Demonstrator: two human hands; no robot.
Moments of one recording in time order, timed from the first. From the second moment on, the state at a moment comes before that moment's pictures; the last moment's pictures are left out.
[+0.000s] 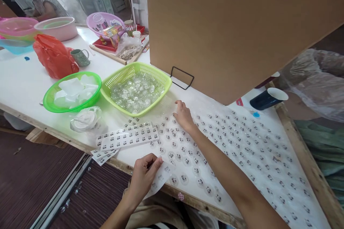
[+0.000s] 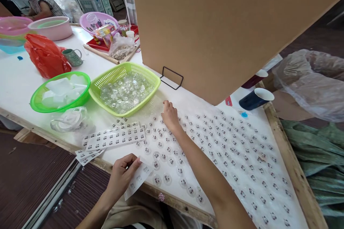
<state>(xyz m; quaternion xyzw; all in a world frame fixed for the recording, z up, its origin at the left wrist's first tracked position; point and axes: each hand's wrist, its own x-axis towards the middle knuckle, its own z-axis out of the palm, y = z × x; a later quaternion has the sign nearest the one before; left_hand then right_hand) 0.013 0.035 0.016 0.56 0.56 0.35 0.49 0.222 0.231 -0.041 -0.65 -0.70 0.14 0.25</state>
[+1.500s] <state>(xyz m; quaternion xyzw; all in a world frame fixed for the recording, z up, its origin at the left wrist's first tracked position) 0.008 0.045 0.024 0.49 0.55 0.47 0.49 0.185 0.107 0.042 -0.41 -0.64 0.59 0.25</state>
